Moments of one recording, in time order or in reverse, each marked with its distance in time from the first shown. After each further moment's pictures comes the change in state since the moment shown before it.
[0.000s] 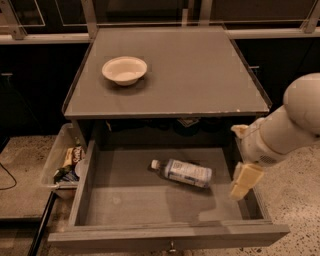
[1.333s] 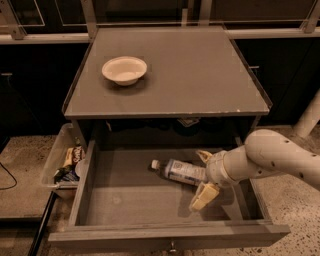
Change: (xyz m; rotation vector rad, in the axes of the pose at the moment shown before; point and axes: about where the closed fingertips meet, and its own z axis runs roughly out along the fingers) arm -0.031 0.012 0.161 -0.090 -0.329 0.029
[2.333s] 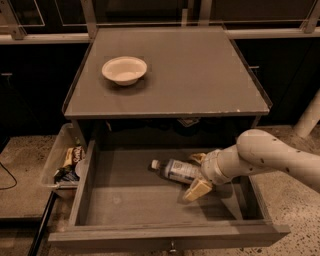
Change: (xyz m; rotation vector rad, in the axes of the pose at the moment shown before) arm 0.005 -0.017 0.029 -0.009 -0.004 0.010
